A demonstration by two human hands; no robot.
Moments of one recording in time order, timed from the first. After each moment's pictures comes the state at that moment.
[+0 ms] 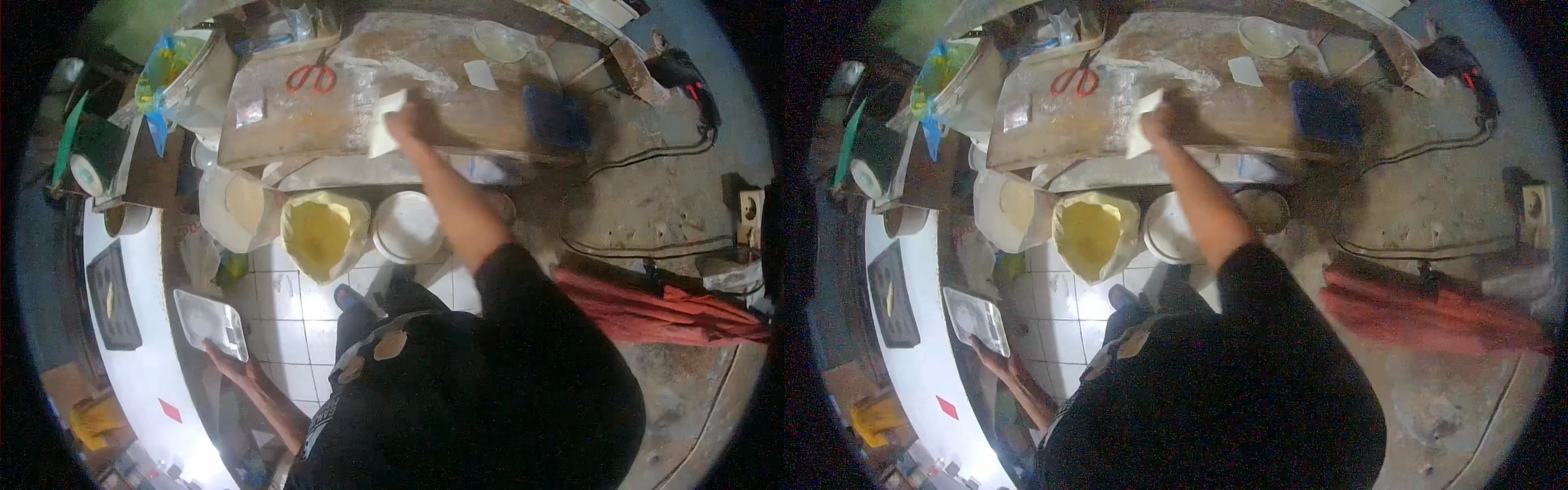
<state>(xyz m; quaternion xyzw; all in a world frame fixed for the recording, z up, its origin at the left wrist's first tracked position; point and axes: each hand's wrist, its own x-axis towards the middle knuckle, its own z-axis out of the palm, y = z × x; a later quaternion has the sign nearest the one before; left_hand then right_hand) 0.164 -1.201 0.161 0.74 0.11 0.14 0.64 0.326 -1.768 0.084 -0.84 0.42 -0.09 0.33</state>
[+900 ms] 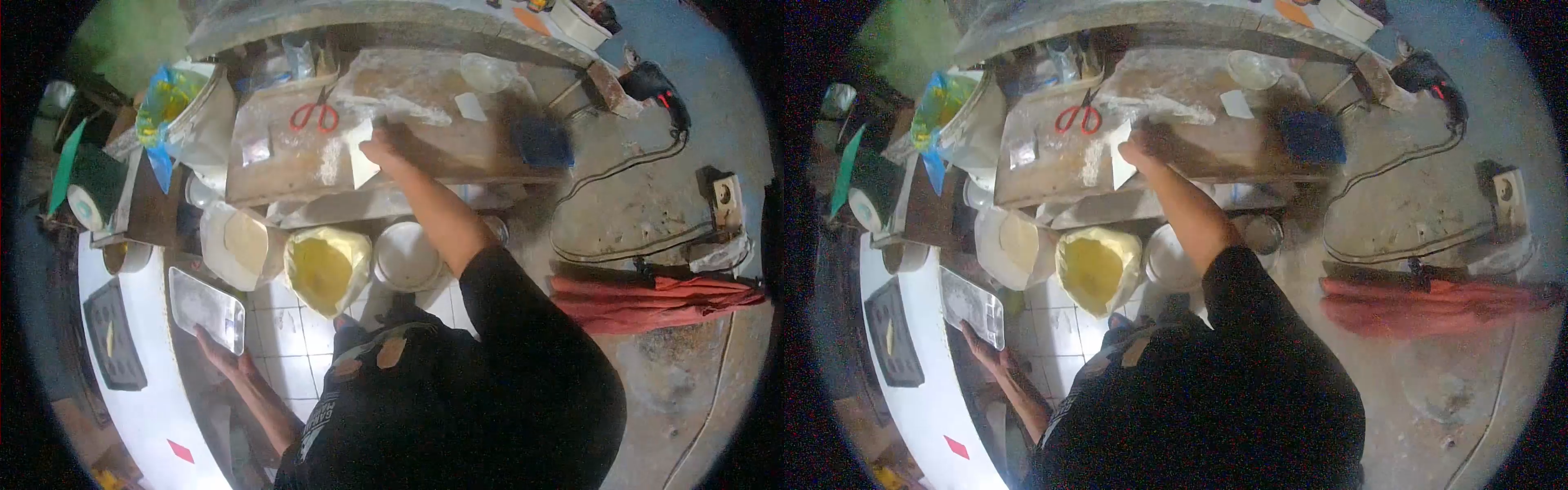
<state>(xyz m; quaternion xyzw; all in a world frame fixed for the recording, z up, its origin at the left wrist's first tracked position) 0.284 -1.215 0.181 0.51 0.21 0.04 0.83 0.355 -1.732 0.162 -0.94 0.31 -0.02 0.16</state>
